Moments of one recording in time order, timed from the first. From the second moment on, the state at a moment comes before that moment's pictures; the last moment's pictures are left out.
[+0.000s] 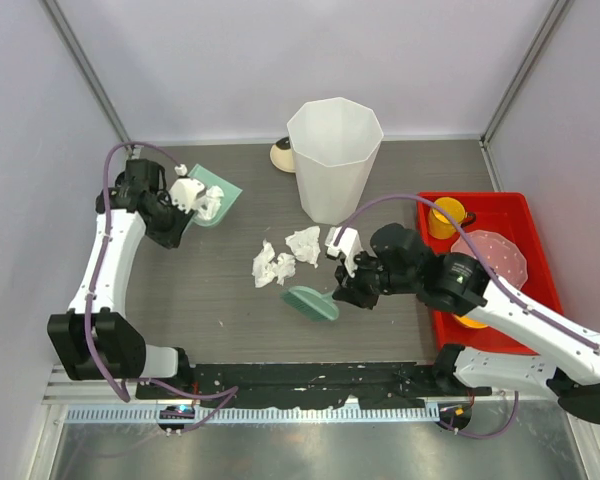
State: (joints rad) left arm 0.03 1.37 1.30 -1.08 0.14 0.64; right arm 0.98 0.98 1.11 -0.74 -0.21 -0.06
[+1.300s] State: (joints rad) left arm -0.43 1.95 2.46 -1.15 -0.20 0.50; right arm 0.97 1.09 1.03 -0.82 -0.26 -0.16
